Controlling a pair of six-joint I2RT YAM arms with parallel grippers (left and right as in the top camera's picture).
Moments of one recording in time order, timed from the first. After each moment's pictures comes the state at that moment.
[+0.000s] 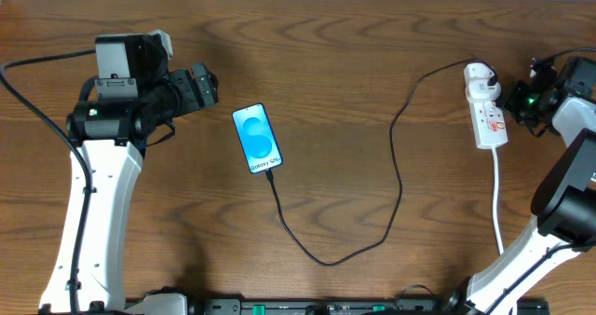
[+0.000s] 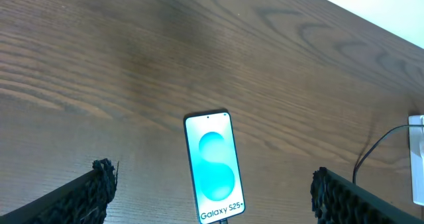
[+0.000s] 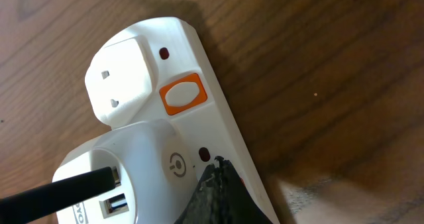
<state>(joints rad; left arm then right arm) 0.03 1.40 1.30 -0.78 0.25 -0.32 -0.48 2.12 1.42 -0.38 -0.46 0.11</state>
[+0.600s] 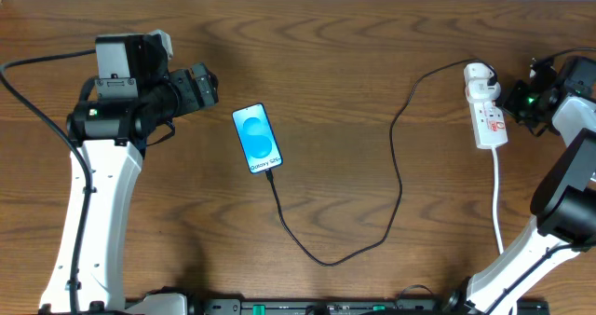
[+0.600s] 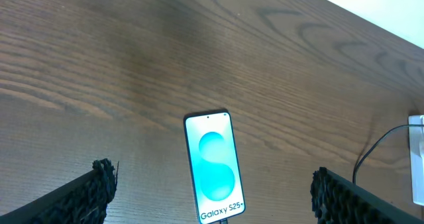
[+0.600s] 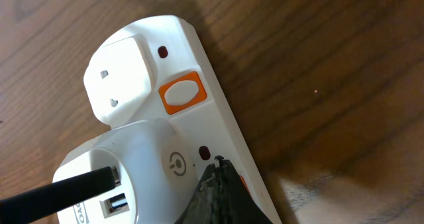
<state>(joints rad) 0.03 1.40 1.30 -0.78 0.25 -0.32 -0.47 2.12 1.43 -0.41 -0.44 0.11</state>
